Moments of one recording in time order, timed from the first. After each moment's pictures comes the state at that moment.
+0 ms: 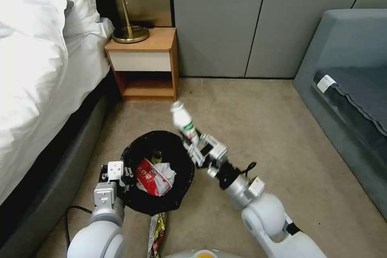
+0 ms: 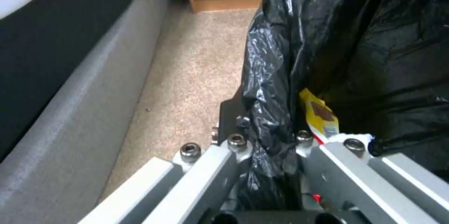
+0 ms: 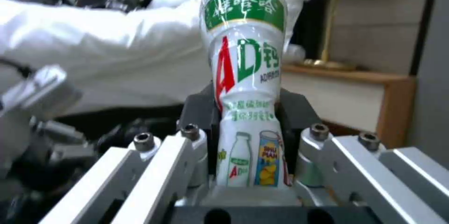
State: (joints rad) left arm 1.70 -1.33 -0.47 -2.30 -0.17 0.51 -0.38; right arm -1.29 1.22 0.01 1.93 0.19 0.28 -0.29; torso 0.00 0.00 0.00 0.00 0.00
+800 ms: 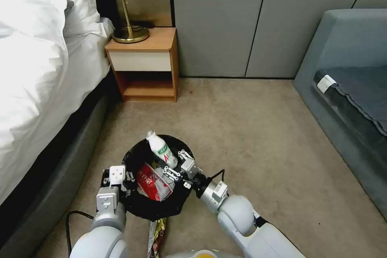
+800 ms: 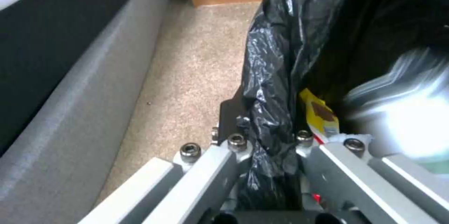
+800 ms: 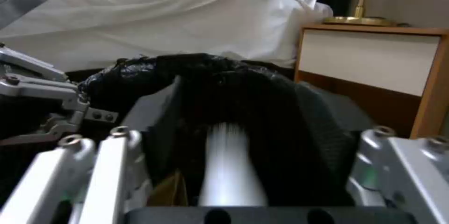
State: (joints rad) left arm 1.72 -1.35 -0.46 -2.30 -0.14 0.51 -0.38; right arm -1.17 1.28 -0.12 1.73 0.16 0.27 -0.25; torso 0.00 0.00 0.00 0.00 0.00
